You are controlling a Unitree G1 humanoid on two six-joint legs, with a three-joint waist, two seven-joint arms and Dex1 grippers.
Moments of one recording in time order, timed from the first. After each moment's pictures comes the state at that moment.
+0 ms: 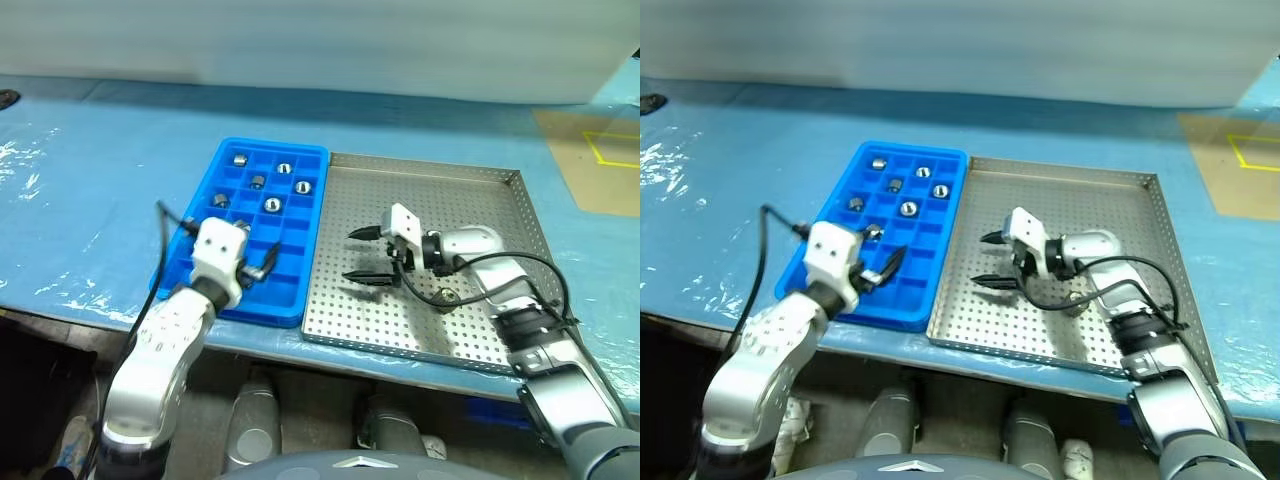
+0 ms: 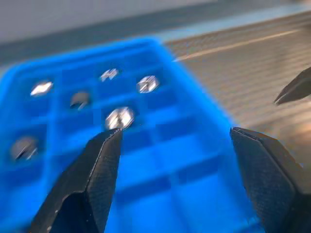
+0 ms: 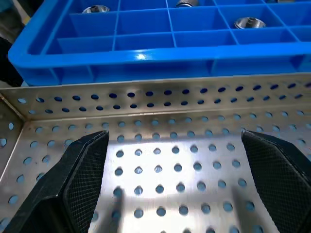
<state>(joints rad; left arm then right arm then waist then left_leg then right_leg) -0.10 0.27 -0.04 -0.67 -0.15 0.71 -0.35 -0.52 -0.56 0.20 0.16 0.19 0.25 1.19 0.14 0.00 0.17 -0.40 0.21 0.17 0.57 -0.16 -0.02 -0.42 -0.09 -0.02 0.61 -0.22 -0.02</state>
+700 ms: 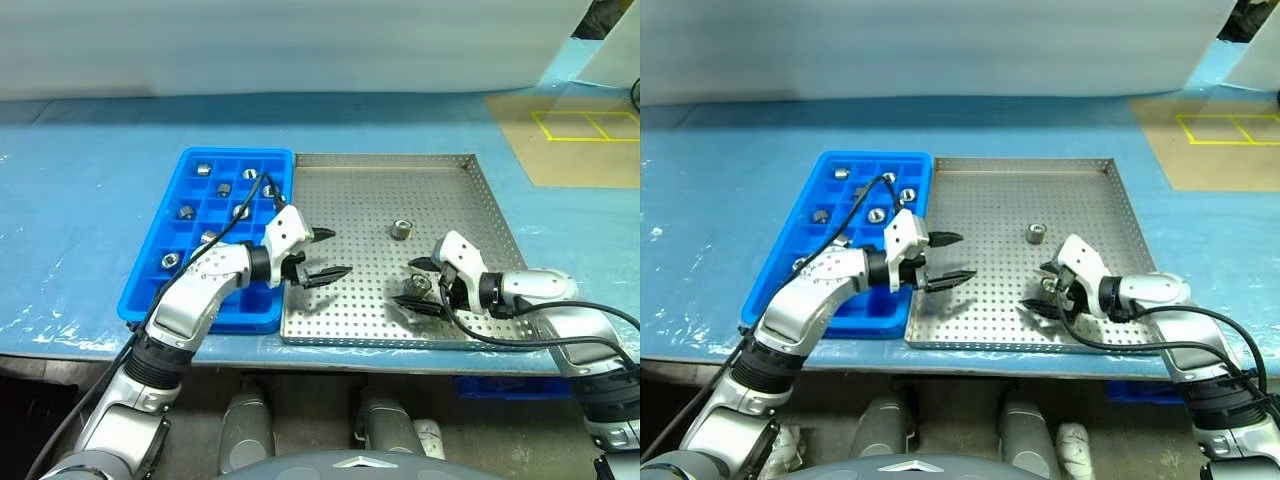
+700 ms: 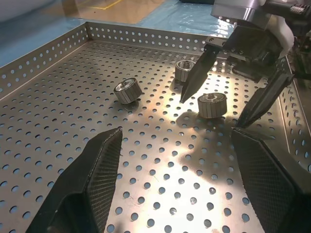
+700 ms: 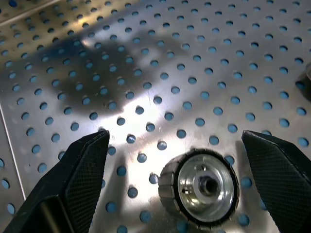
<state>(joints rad) -0.42 0.38 -0.25 -0.18 -0.27 0.41 -0.90 -0.17 -0.77 0.06 -0.21 0.24 0.59 0.97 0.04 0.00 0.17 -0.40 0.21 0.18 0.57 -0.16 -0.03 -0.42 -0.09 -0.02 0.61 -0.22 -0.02</state>
